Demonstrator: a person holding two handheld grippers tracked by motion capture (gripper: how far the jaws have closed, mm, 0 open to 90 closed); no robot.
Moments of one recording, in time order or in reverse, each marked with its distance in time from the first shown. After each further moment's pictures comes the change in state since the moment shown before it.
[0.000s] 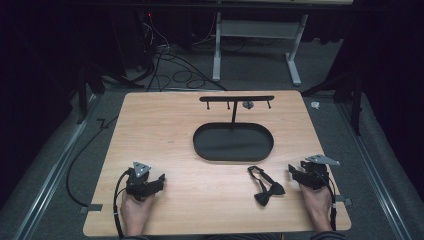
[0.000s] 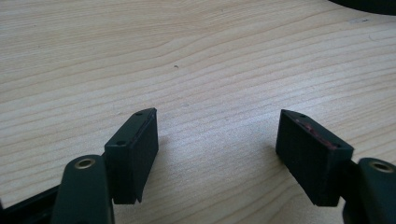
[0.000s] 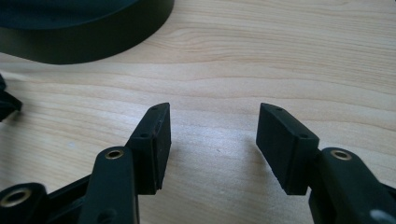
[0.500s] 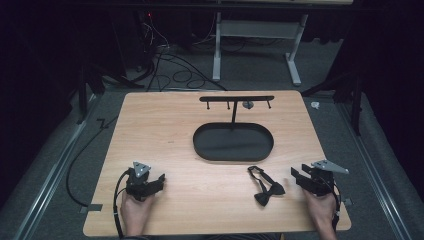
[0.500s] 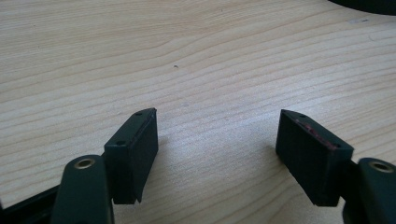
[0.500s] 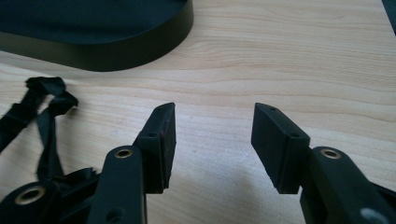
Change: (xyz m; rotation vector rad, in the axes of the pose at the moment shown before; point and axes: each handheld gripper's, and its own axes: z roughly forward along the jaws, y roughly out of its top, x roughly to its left) left arm 0.000 0.000 0.000 0.000 -0.001 0.000; right arm 0.005 -0.008 -0.028 -0.066 0.051 0.013
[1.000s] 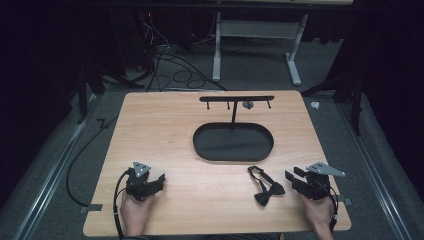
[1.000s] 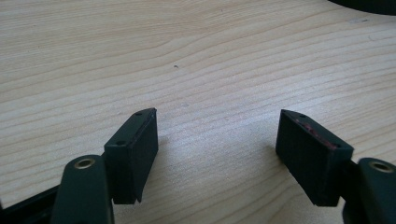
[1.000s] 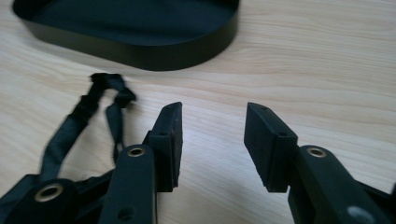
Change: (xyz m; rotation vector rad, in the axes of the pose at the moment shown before) left arm 0.000 0.000 0.000 0.000 0.000 0.000; right arm 0.024 0.003 -0.008 -0.001 0.098 -0.046
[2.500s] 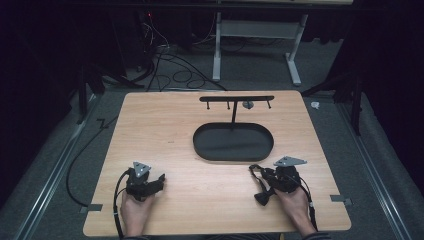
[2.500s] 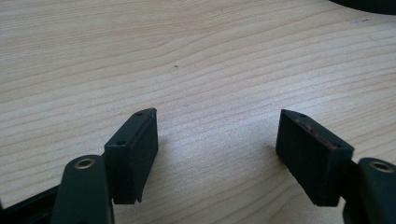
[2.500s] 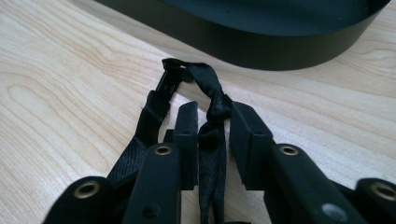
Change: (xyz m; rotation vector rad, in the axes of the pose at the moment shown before) left arm 0.000 0.000 0.000 0.000 0.001 0.000; right arm 0.043 0.017 0.058 0.159 0.112 -0.133
